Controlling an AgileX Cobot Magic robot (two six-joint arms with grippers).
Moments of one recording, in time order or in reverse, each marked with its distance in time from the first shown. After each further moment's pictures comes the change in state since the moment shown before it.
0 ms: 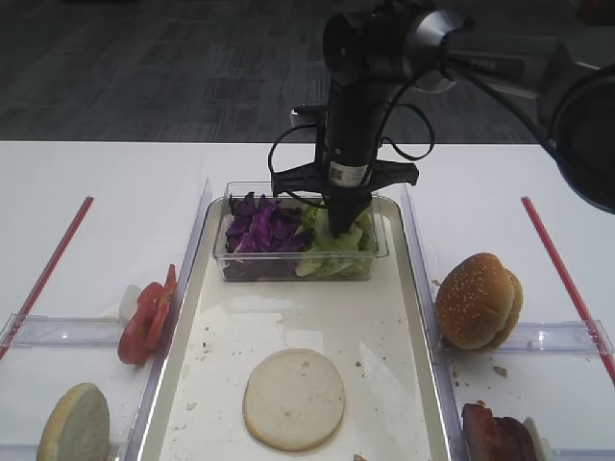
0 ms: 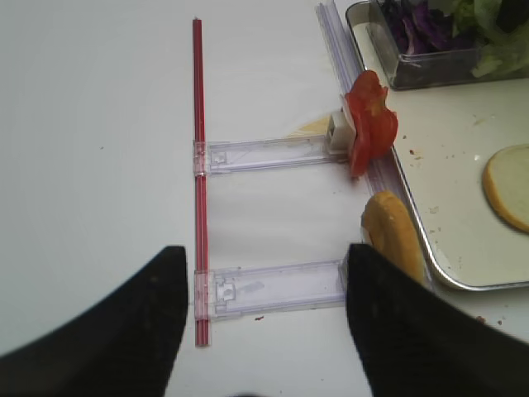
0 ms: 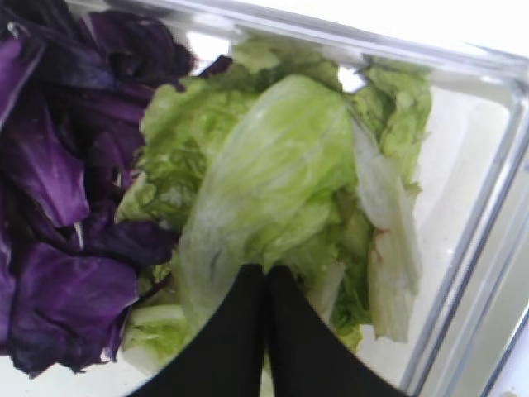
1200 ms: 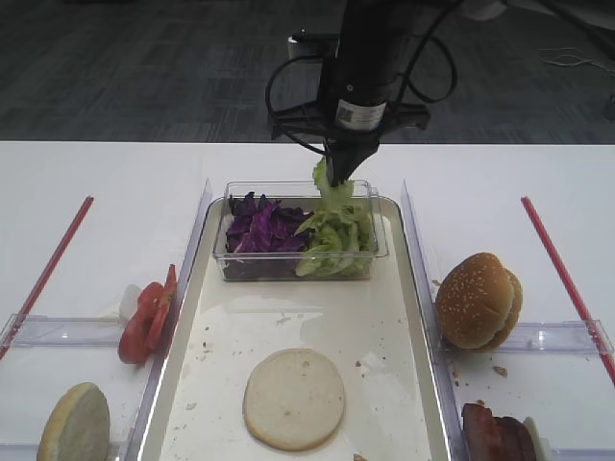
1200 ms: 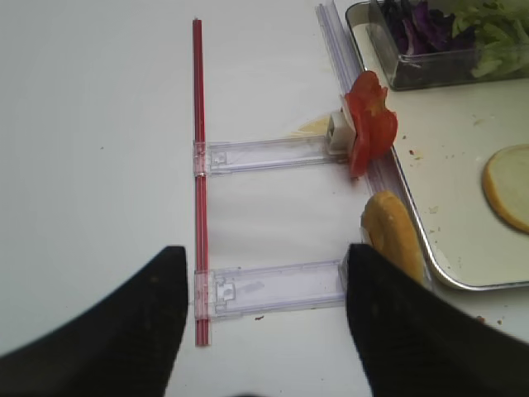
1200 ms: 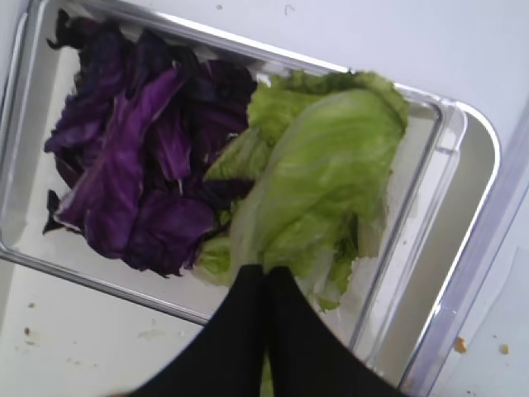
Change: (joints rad) left arm 0.000 0.000 0.000 0.000 0.000 0.000; right arm 0.000 -0.175 0.021 0.020 0.006 -0.063
